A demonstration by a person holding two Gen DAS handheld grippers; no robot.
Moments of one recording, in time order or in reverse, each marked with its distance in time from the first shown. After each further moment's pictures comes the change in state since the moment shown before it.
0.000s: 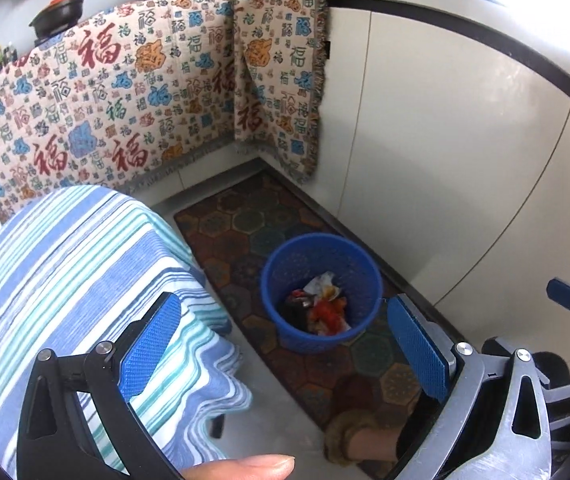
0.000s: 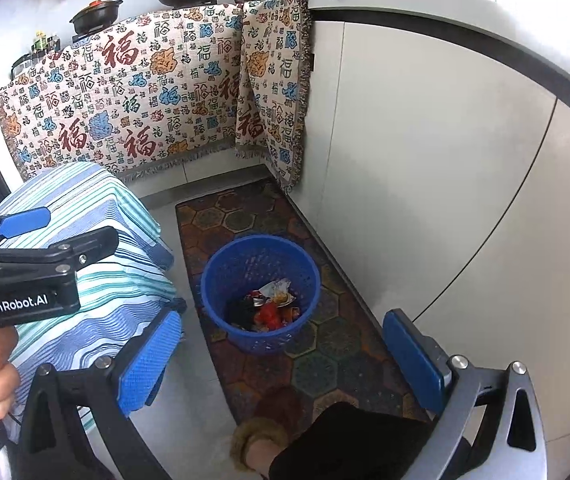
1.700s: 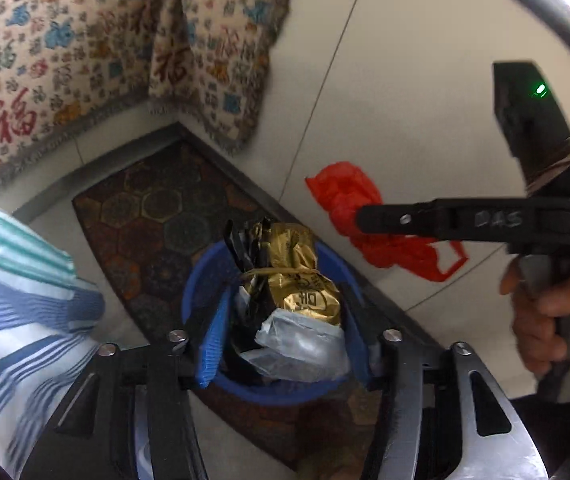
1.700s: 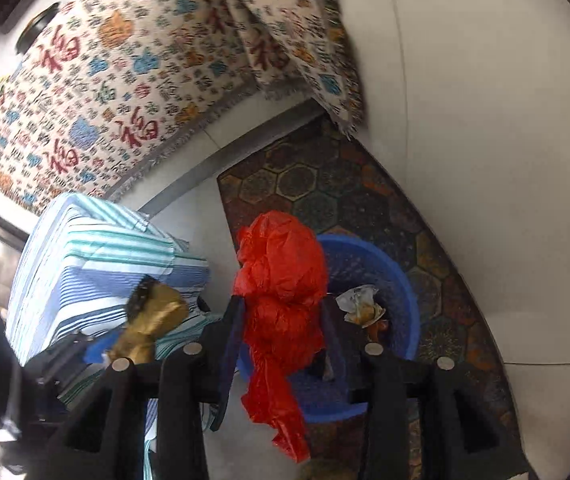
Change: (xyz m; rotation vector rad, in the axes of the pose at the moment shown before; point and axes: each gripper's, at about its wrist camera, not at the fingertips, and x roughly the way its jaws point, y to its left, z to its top) left arm 0.220 0.020 0.021 0.013 0.115 -0.325; right arm 0.276 -0.037 0.090 0.187 0.291 0.356
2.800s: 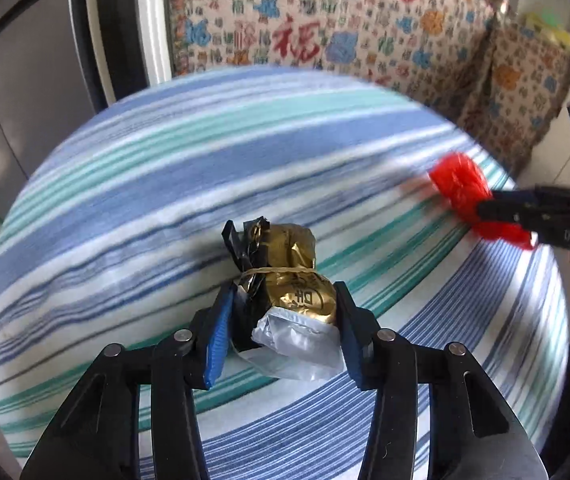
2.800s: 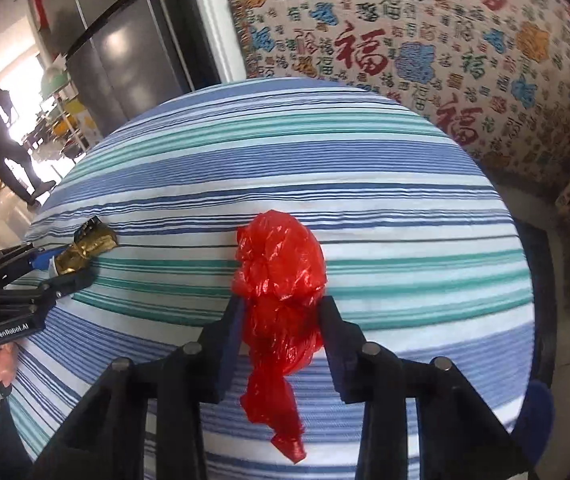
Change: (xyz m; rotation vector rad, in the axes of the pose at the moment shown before) left arm -0.344 0.315 -0.231 -0.441 -0.133 0.533; right arm 0.046 0.445 -0.113 -0.774 0.043 0.203
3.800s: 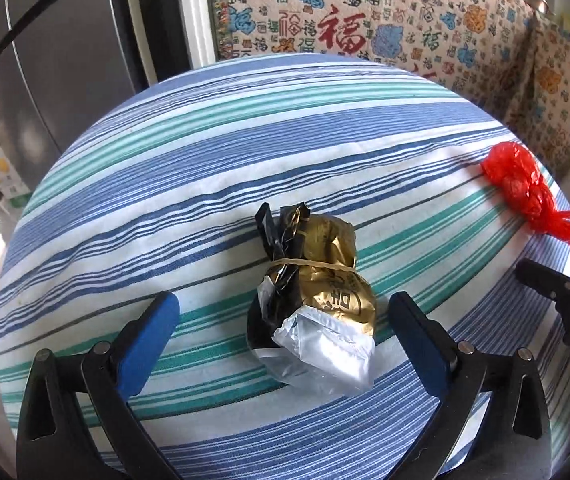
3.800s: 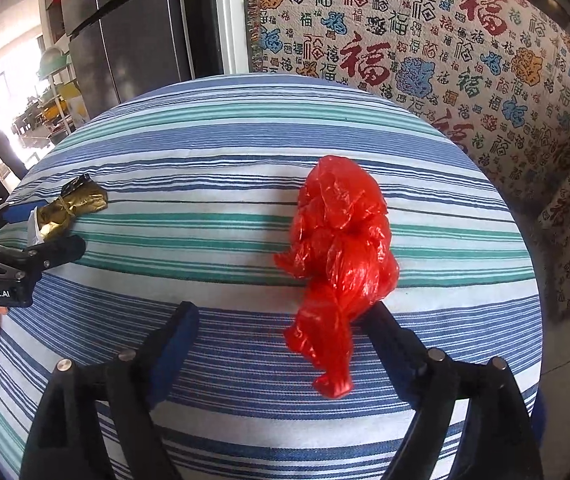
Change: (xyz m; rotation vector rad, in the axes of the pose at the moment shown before) left arm 0.019 0.015 -0.012 -0.054 0.038 0.162; right arm 0.019 0.032 -0.030 -0.082 -0.050 -0.104
